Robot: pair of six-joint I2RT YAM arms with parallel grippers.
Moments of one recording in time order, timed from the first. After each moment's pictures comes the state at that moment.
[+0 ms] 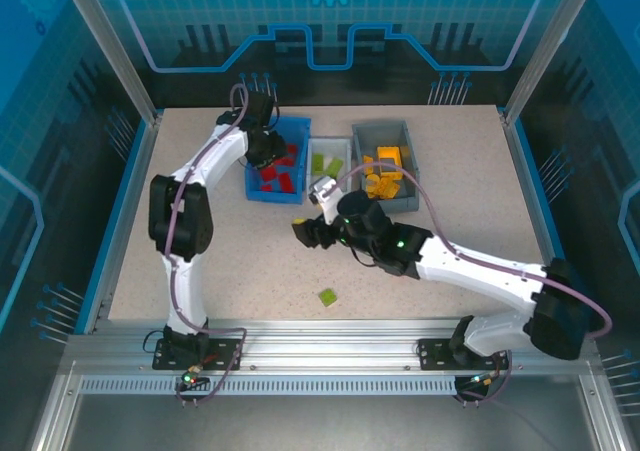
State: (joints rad) left arm -0.22 2.12 1.87 -0.88 0.08 -0.75; right arm 0.98 1.35 0.99 -0.05 0.14 0.19
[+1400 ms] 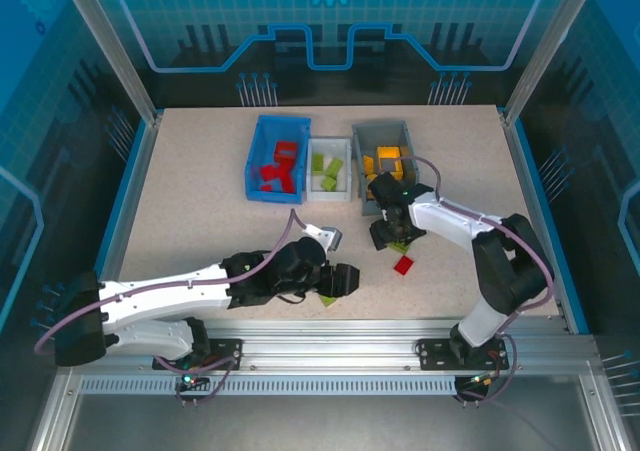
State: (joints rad) left arm -1.13 1.20 0.82 -0.28 -0.05 -0.90; right arm 0.51 1.66 1.05 -0.80 0.20 0.22
